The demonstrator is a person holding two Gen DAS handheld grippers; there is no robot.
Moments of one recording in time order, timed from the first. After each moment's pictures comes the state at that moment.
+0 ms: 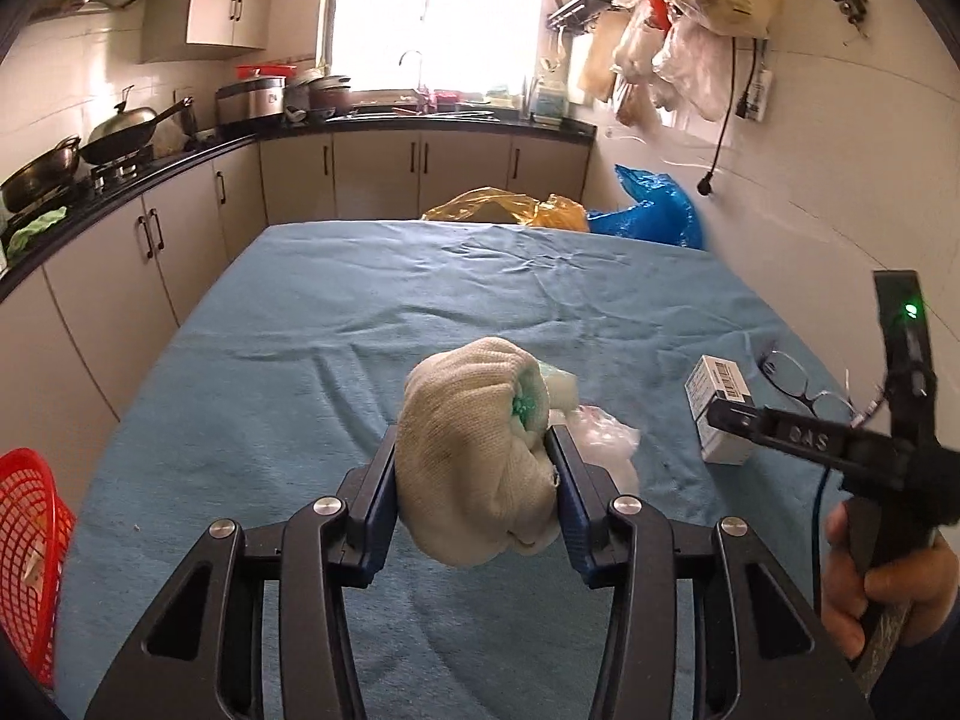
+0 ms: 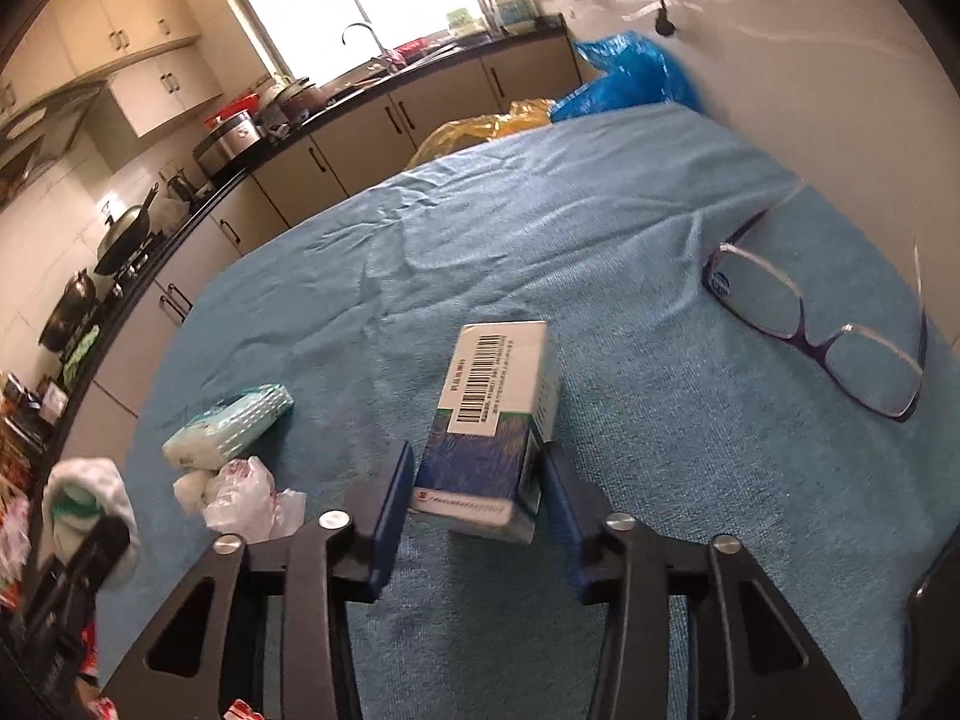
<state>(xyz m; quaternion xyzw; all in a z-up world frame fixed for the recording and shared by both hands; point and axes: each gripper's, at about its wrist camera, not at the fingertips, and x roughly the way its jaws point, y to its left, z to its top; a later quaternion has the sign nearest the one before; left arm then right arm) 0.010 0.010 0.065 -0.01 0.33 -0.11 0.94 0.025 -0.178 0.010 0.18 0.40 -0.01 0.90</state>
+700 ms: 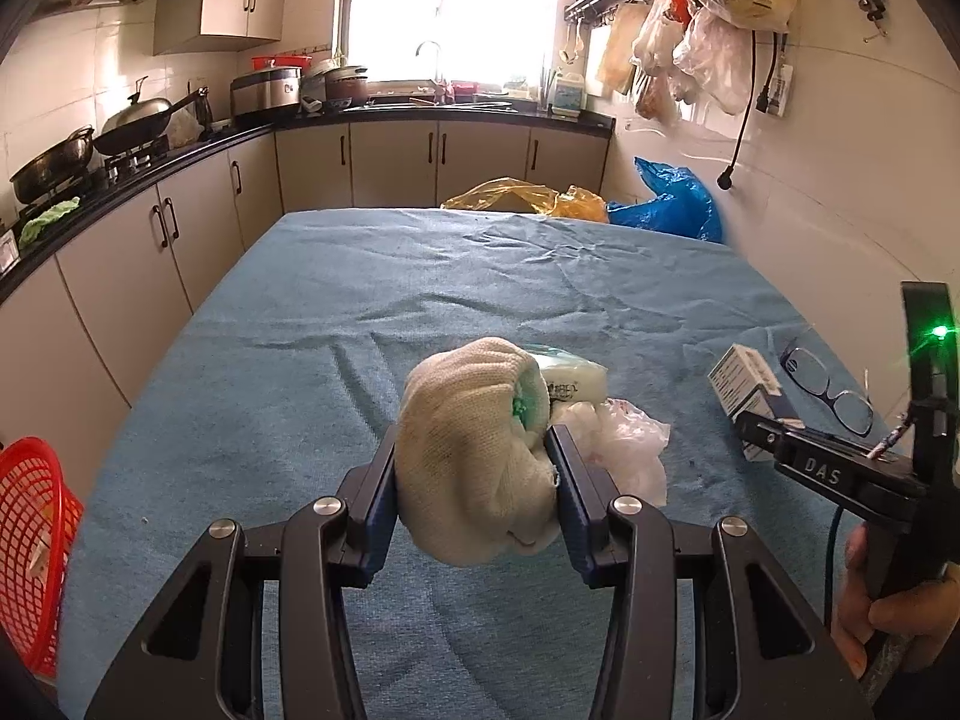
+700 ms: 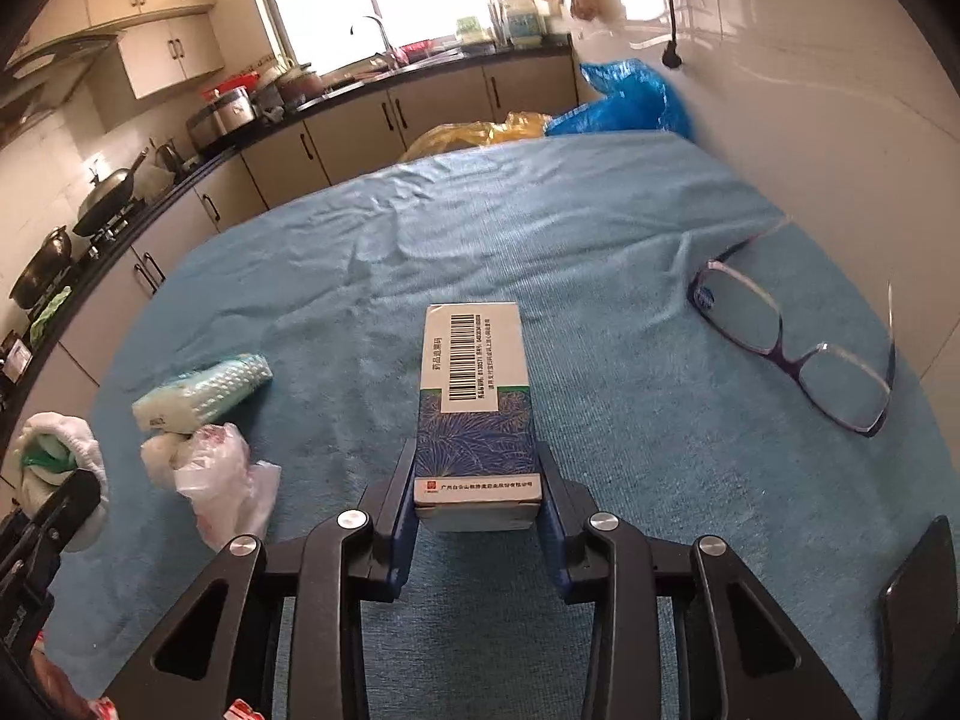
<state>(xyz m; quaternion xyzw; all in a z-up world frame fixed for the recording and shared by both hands) 0.013 0.010 0.058 0.00 0.34 -0.09 0.94 0.017 -0.167 0.012 0.13 0.39 -0.04 0.91</state>
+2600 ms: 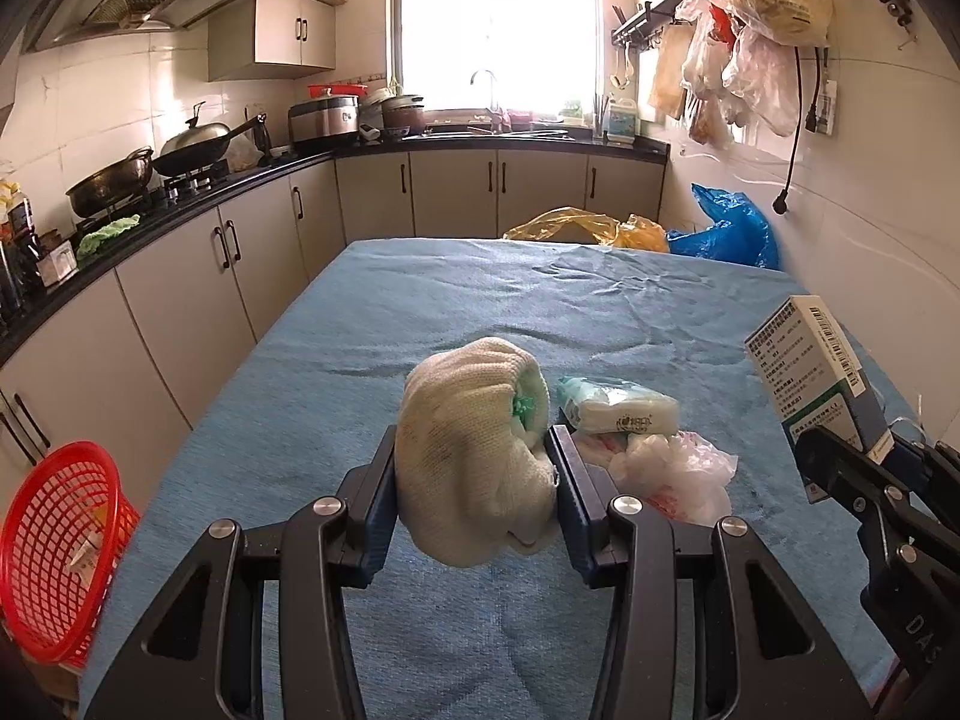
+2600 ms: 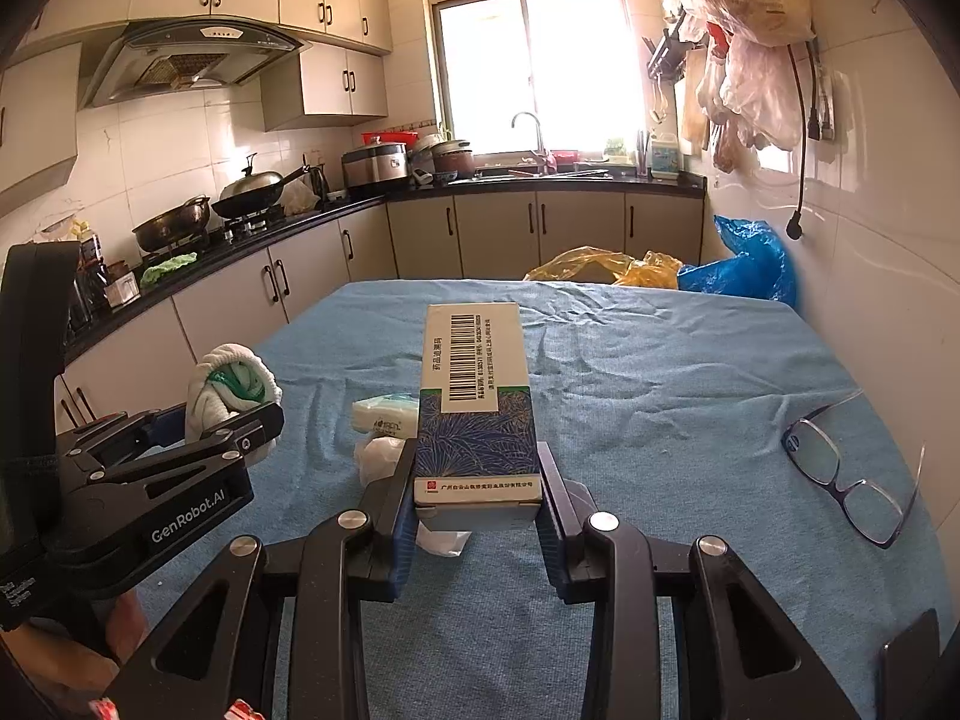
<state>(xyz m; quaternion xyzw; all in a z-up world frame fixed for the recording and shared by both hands) 0.010 0.026 0.062 0.01 0.30 -0.02 0.95 -0.030 -0.091 0.053 0.03 0.26 0.09 0.96</state>
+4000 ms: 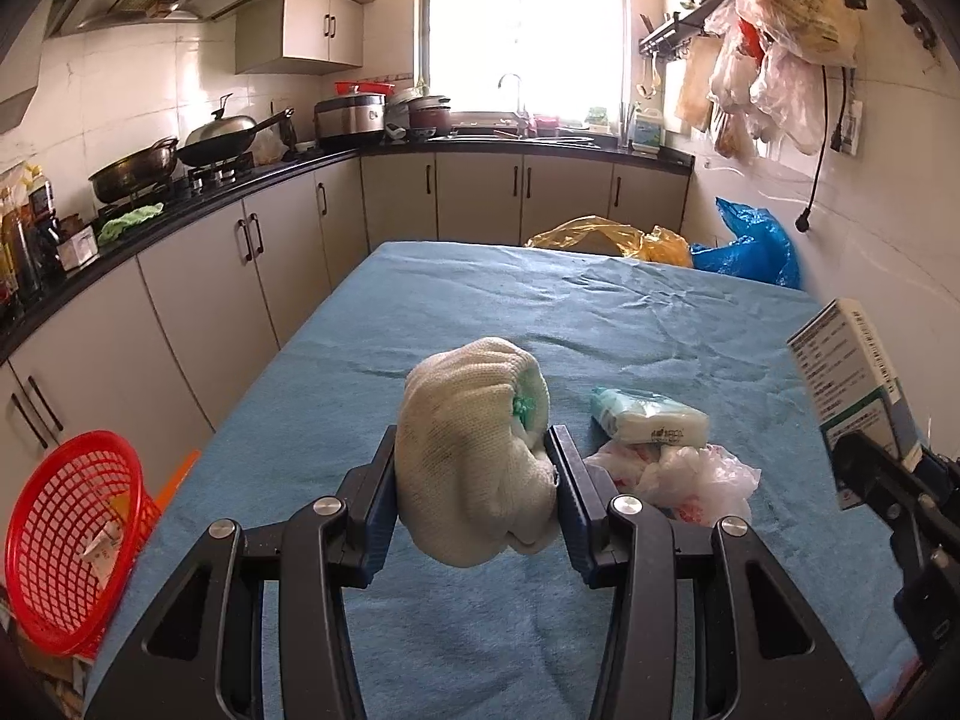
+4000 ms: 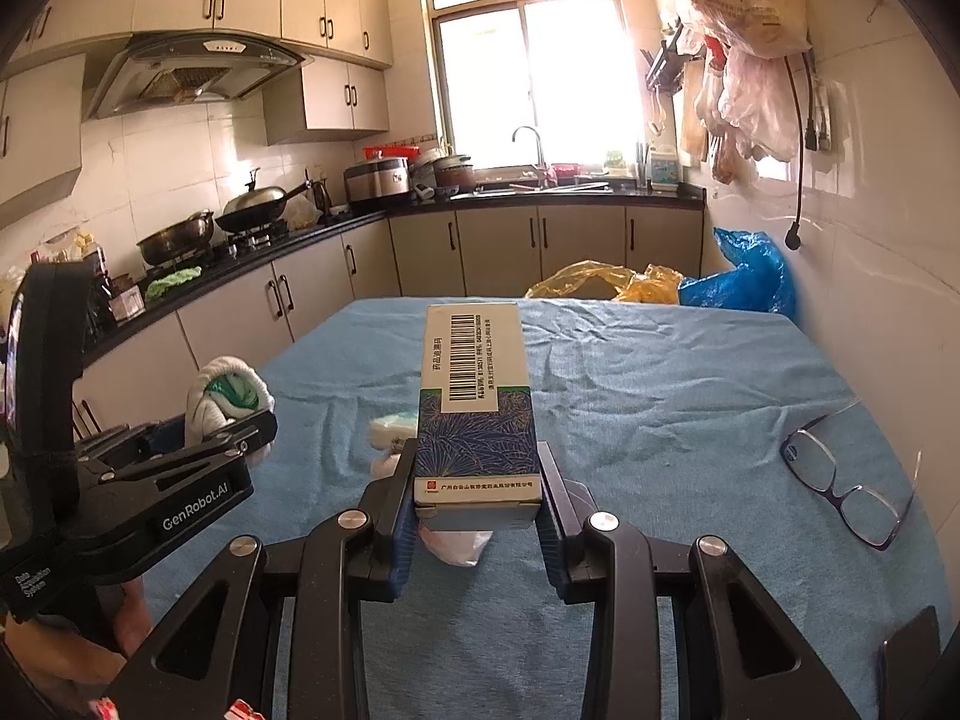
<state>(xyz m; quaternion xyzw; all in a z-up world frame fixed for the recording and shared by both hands) 0.011 0.048 0.071 -0.01 0.30 0.01 0.95 -0.040 -0.083 0.071 0.04 0.24 0.09 0.97</state>
